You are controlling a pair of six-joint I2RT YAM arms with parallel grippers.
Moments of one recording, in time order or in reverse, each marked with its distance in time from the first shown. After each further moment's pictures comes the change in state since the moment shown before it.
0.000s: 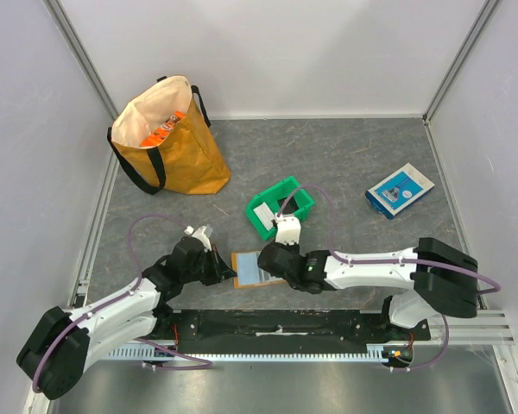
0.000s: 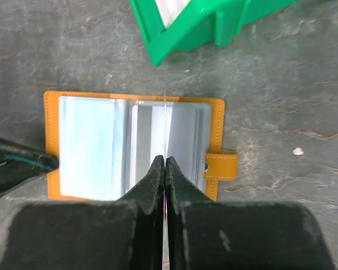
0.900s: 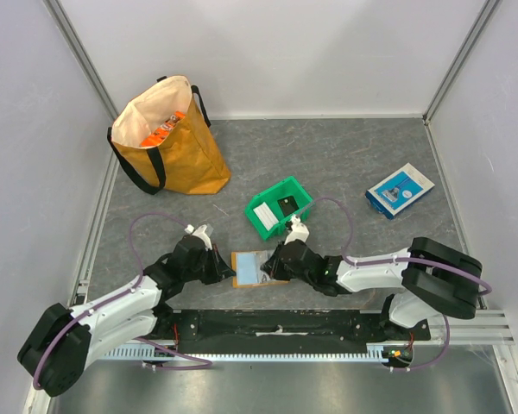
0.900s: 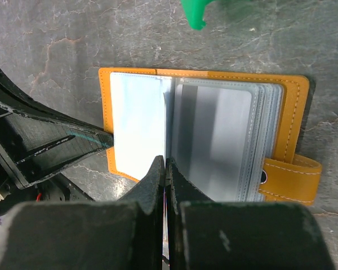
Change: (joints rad) left arm 0.000 0.043 0.022 -0.023 -0.032 0.021; right arm -0.128 -0.033 -0.312 0.581 -0.424 0.138
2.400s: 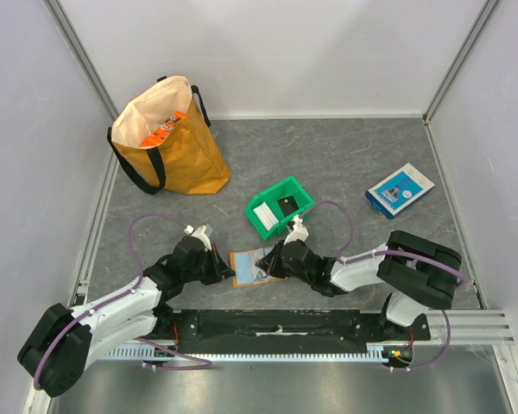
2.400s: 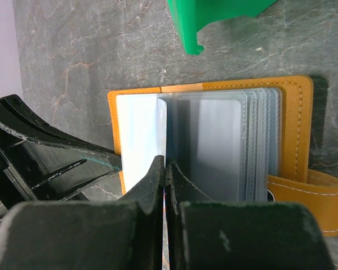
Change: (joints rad) left arm 0.000 -0.003 -0.020 0.029 0.000 -0.001; right arm -0.028 0.134 -0.051 0.275 -0.032 0.077
